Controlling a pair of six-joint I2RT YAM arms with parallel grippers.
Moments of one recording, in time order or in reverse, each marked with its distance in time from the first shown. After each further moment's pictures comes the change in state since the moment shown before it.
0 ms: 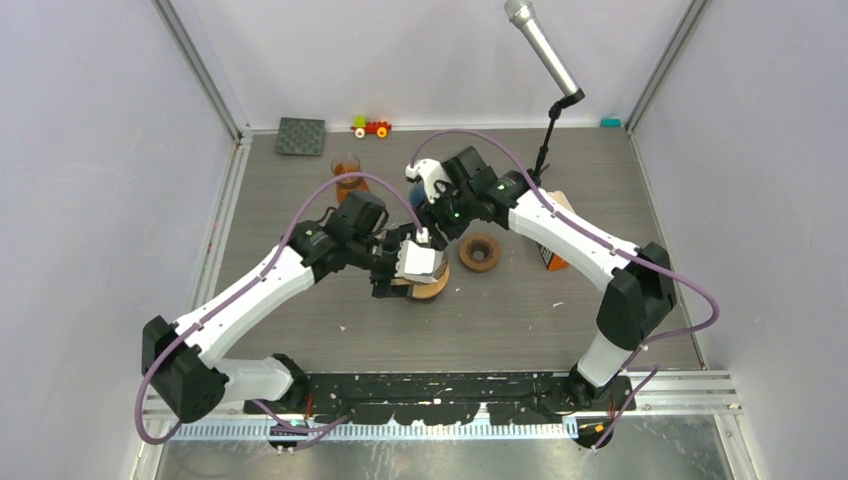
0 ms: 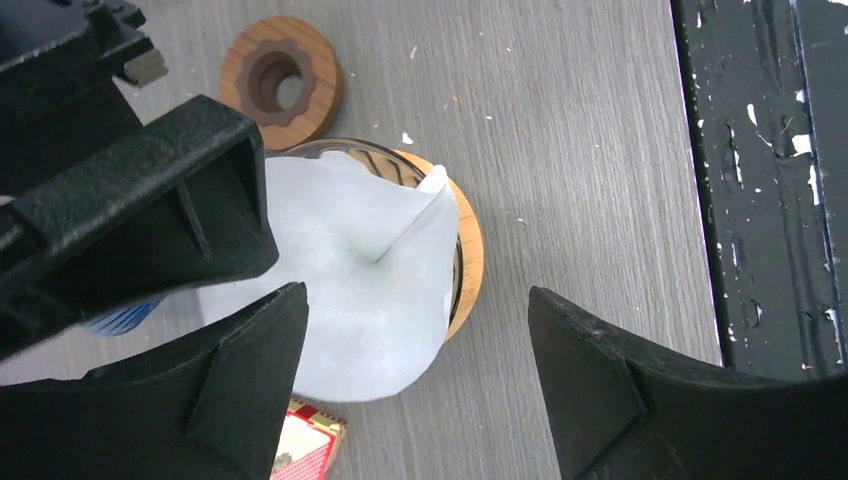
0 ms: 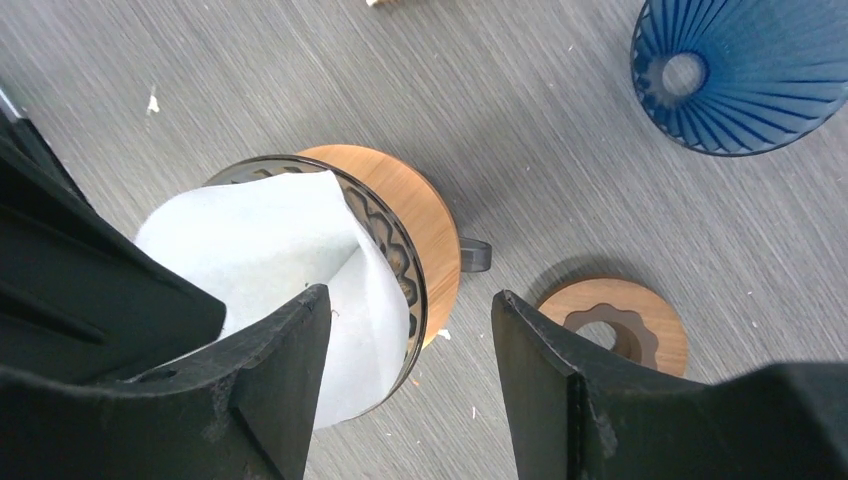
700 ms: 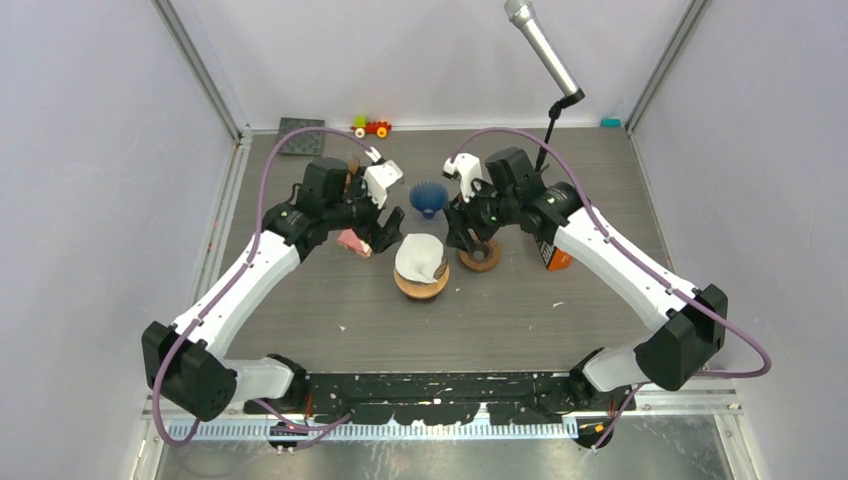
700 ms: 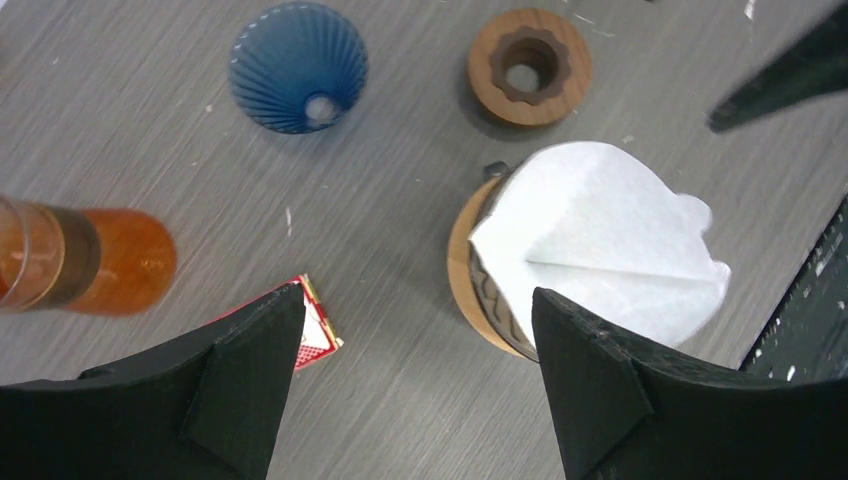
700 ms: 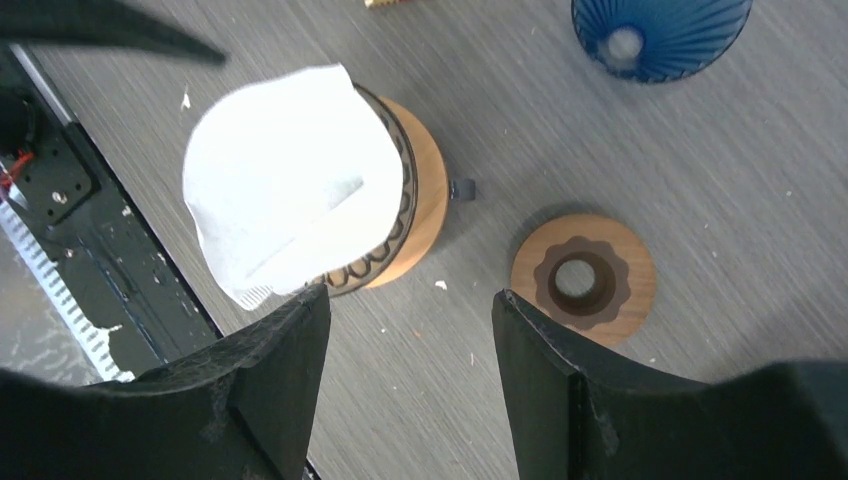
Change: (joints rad) left arm 0.237 -0.007 0.053 0.196 -0.160 -0.602; right arm -0.084 -0.257 -0.116 -0.003 -0.056 0.020
